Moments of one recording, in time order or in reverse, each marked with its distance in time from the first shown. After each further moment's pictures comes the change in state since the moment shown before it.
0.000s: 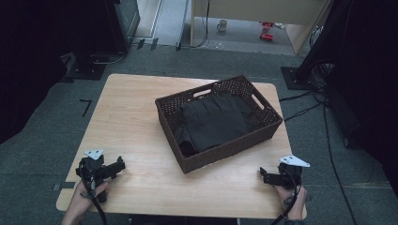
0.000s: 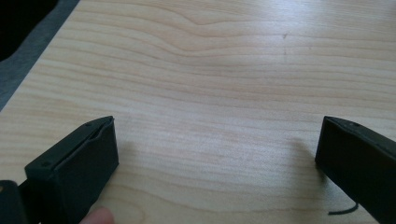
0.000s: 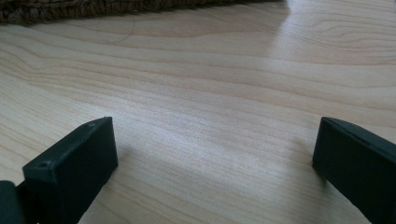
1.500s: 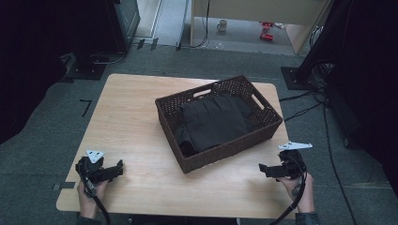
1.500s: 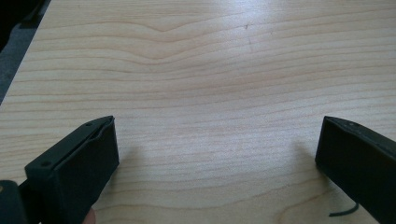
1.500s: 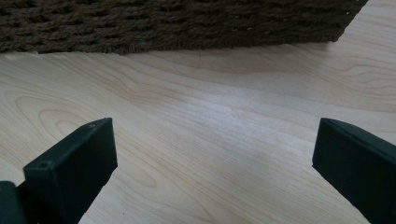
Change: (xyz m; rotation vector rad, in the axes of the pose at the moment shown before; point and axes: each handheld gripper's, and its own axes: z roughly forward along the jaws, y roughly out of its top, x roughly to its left) left arm 0.010 -0.003 -0.003 -0.012 -0.120 0.163; right arm 0.012 0.064 -0.038 0.175 0.151 -0.047
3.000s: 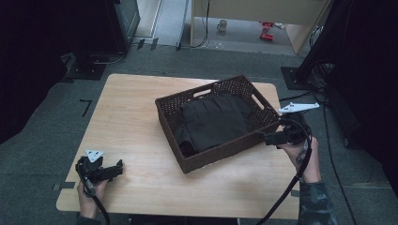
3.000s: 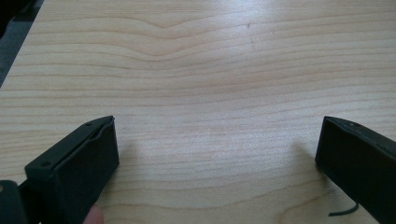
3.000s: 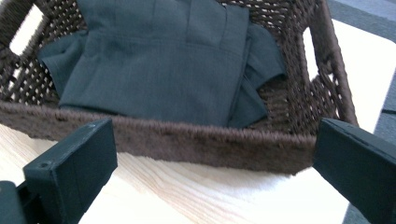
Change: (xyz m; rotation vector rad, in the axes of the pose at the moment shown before) left arm 0.002 0.001 0.001 0.008 -0.010 -0.022; right arm 0.021 0.115 -0.060 -0.117 0.035 -0.134
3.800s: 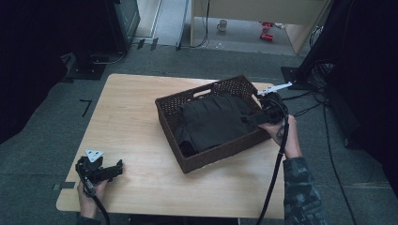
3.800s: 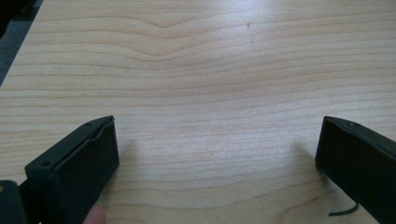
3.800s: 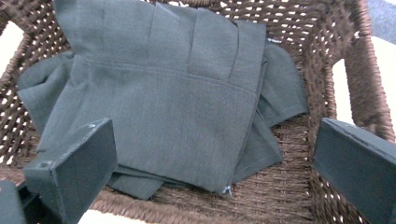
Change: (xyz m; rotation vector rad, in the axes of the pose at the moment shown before) left arm 0.000 0.000 0.000 0.001 -0.001 -0.001; right arm -0.006 0.051 0.063 0.076 0.038 -0.013
